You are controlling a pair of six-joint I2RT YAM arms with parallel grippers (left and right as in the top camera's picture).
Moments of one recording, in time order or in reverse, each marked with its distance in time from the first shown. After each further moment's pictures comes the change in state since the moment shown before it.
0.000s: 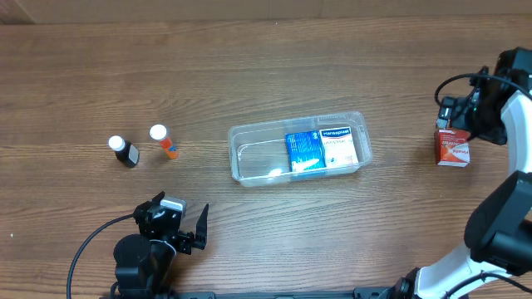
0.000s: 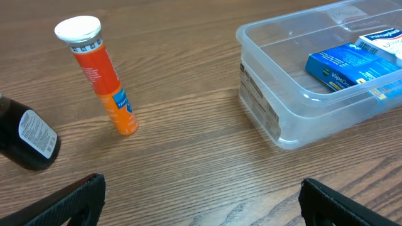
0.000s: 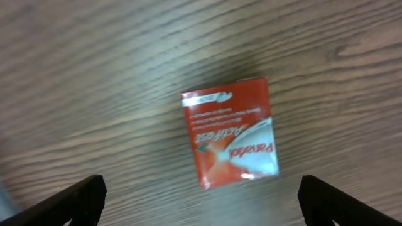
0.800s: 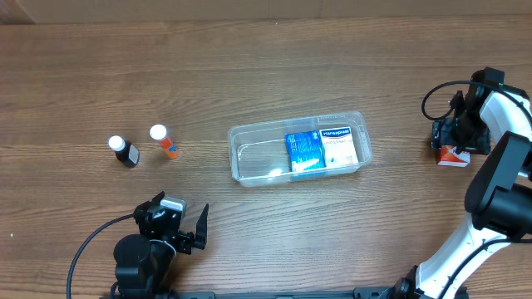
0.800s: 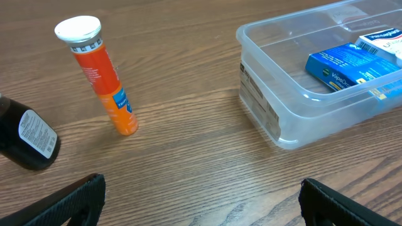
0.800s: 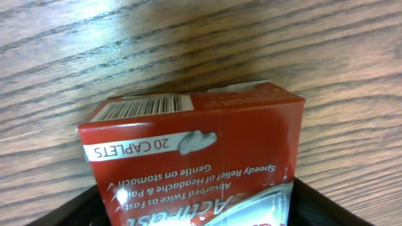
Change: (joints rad) left arm 0.000 0.000 0.000 0.000 0.000 0.000; right arm -0.001 0.231 -0.033 0.096 0.146 -0.080
